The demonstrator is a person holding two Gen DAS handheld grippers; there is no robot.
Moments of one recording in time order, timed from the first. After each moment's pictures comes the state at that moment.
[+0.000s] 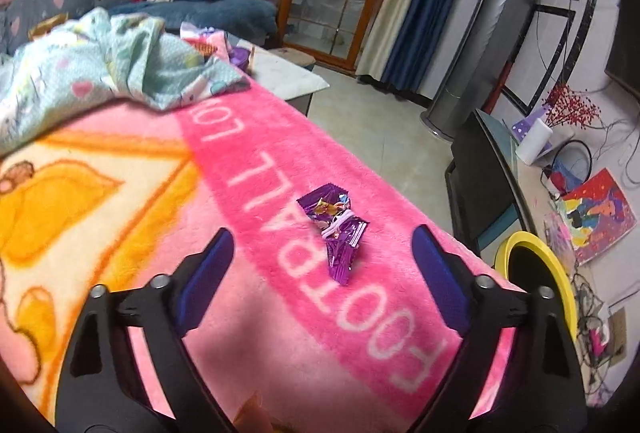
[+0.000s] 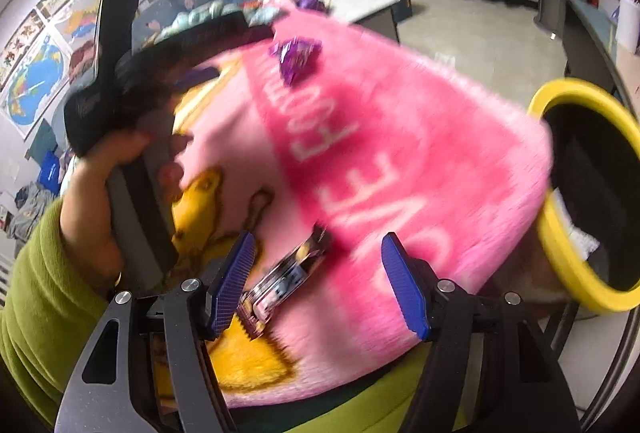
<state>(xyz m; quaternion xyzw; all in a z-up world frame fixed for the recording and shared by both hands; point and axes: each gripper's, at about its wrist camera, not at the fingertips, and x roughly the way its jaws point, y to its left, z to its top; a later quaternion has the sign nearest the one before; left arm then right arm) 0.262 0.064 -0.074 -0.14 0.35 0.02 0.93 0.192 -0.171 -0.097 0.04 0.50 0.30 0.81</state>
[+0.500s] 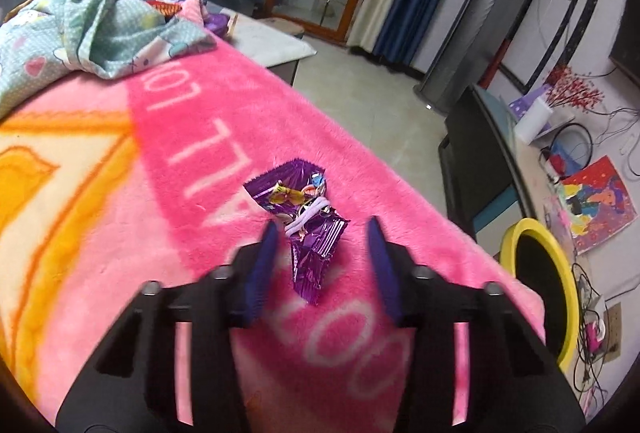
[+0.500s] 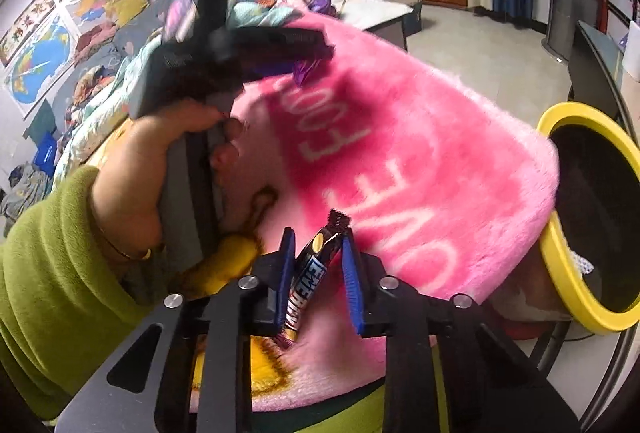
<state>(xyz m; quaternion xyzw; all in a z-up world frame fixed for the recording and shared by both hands) 0.303 0.041 -0.108 -0.14 0.40 0.00 0.91 0.184 -0.170 -0.092 0.01 0.46 0.30 0.83</state>
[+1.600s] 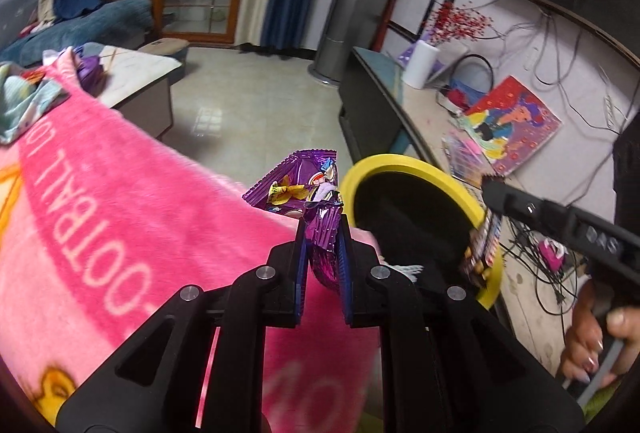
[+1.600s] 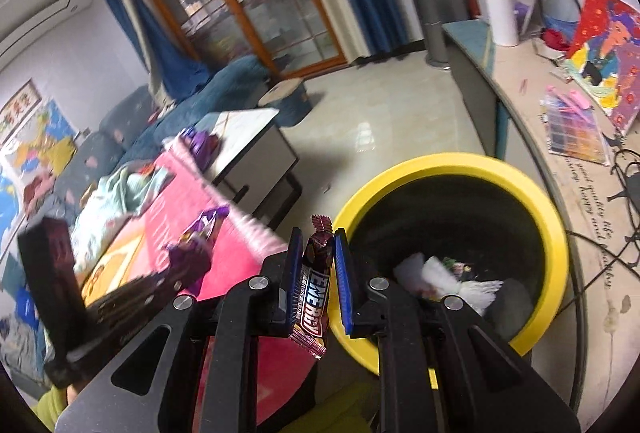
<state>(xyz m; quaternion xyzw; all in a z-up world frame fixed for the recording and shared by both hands) 0.252 -0.107 -0.066 -0.06 0.38 -0.18 0.91 0.248 -0.351 -0.047 0.18 0.36 0.12 0.91</state>
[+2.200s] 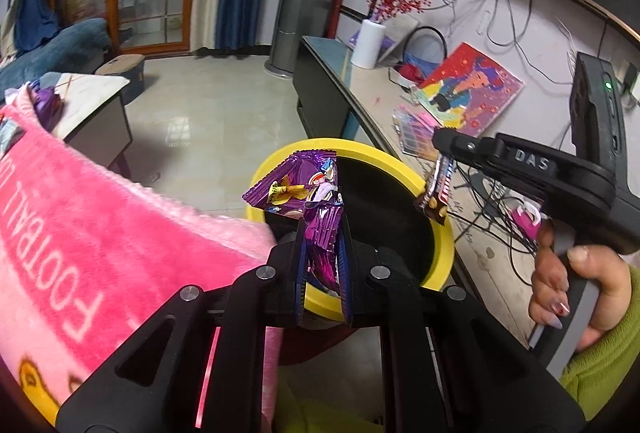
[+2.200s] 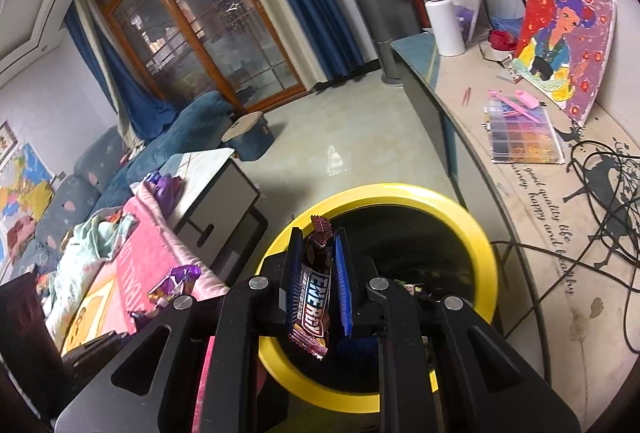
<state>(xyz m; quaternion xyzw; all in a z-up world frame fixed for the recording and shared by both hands) 0.227 -0.181 -0.059 -0.01 0.38 -0.24 0.89 0.248 -0.431 -0.054 0.21 0.33 0.06 0.92</state>
